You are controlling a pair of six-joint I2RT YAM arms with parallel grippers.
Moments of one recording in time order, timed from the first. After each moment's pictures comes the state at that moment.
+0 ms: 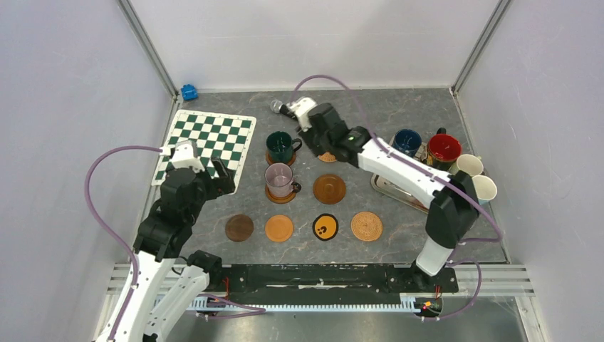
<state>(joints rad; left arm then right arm) -0.33 0.55 0.85 -0.70 -0.31 -0.37 0.81 1.75 1.54 -0.45 0.15 -0.12</state>
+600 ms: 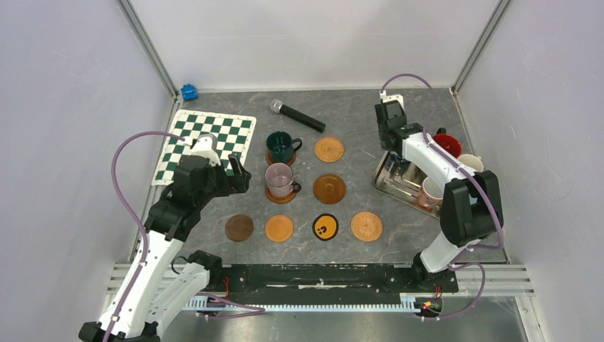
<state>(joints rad) -0.33 0.71 0.86 -0.68 -0.07 -0.37 0.32 1.64 1.23 -0.47 0.49 0.11</state>
